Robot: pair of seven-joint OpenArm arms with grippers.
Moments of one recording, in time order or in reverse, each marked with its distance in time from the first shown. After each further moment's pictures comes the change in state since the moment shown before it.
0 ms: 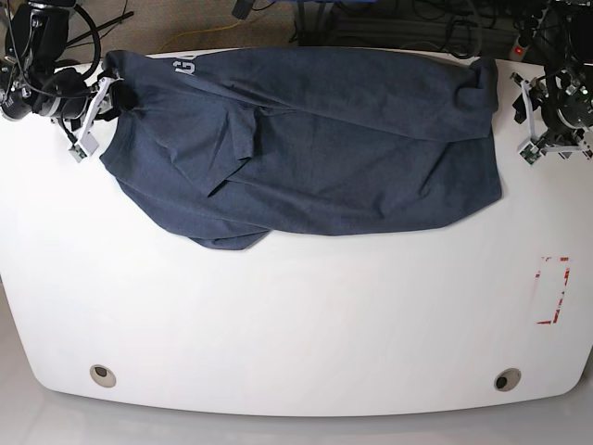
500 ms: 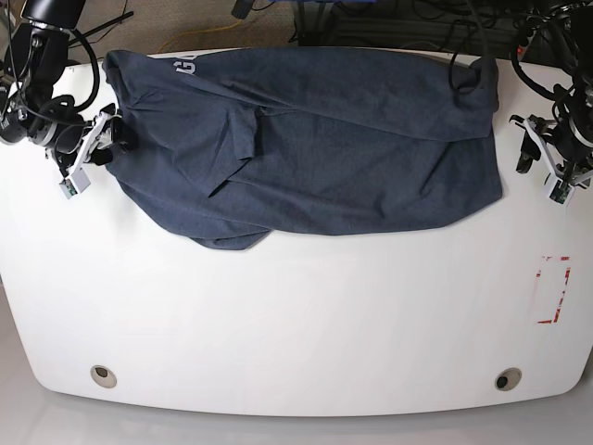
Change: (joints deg) left arm -8.2 10.9 -12.7 4.6 -8.4 0.3 5.2; right arm 9.8 -1.7 0.4 -0.6 -4.5 0.0 4.6
